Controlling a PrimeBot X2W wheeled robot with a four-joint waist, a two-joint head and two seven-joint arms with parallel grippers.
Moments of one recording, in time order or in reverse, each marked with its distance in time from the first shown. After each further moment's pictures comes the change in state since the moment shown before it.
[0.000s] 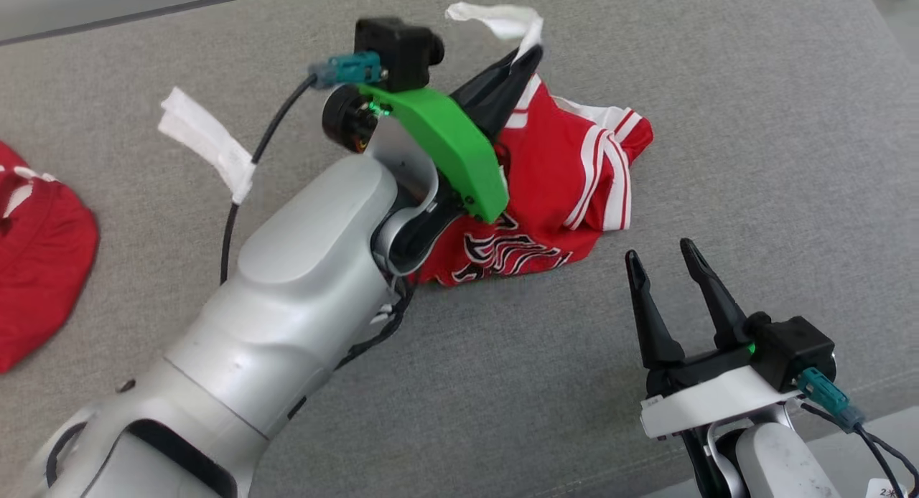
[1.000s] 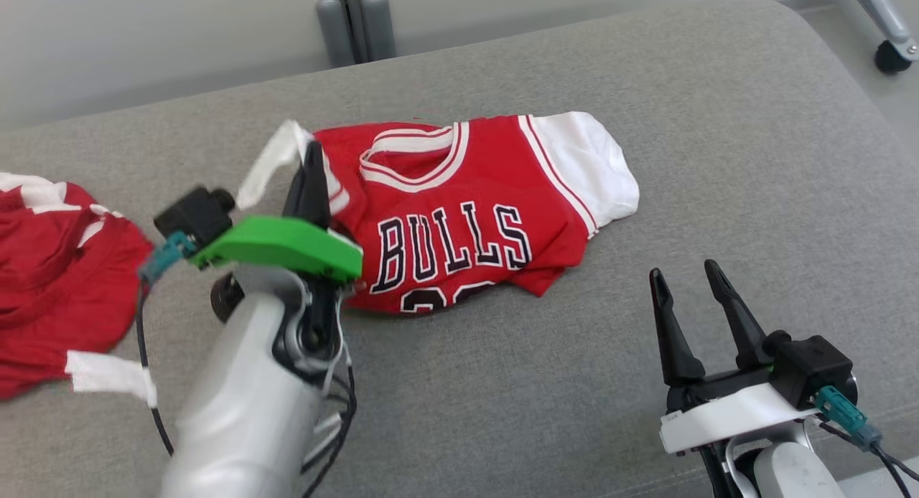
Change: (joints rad) left arm 0.379 -0.020 0.497 0.016 -0.061 0.153 -0.209; right arm 0.052 -0.001 -0.043 0.000 -0.005 0.000 0.000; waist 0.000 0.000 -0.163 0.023
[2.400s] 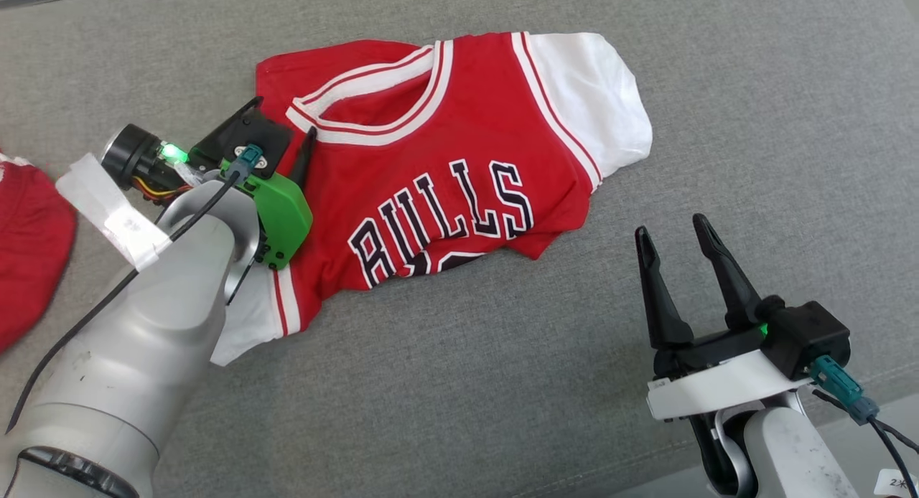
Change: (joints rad) left arm -0.321 0.203 -0.386 0.364 0.788 -0.064 0.095; right arm -0.077 -0.001 0.028 -0.040 -0.018 0.000 0.000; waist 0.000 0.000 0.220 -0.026
